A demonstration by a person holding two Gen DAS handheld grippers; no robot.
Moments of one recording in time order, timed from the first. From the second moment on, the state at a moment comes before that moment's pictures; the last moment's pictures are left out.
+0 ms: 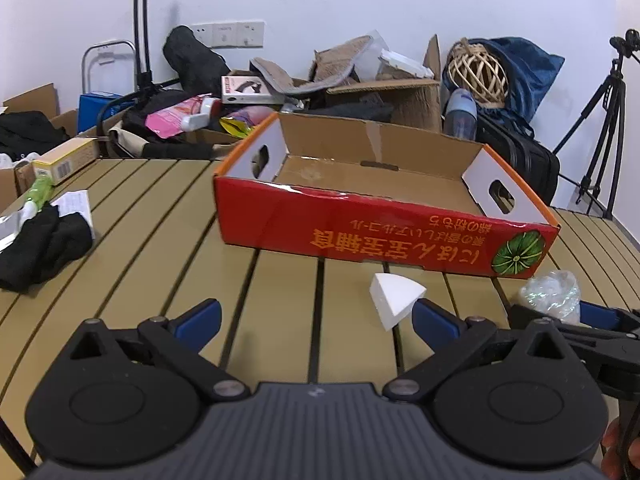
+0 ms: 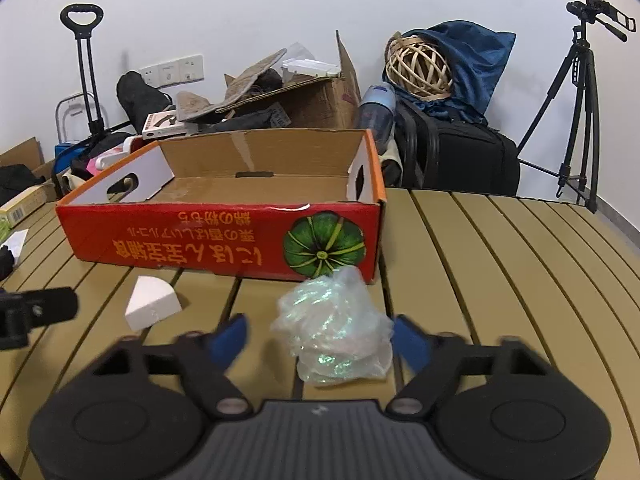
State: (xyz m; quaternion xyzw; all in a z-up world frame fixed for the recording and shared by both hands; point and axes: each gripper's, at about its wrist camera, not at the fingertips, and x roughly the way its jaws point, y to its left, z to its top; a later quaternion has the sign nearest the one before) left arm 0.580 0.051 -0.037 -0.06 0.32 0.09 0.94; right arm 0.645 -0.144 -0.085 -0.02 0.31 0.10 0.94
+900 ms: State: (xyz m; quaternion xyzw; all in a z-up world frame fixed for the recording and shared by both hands) left arm 0.645 -0.004 -0.064 -0.05 0.35 0.09 0.93; right arm 0.619 -0.244 -0.075 0.13 0.25 0.06 0.96
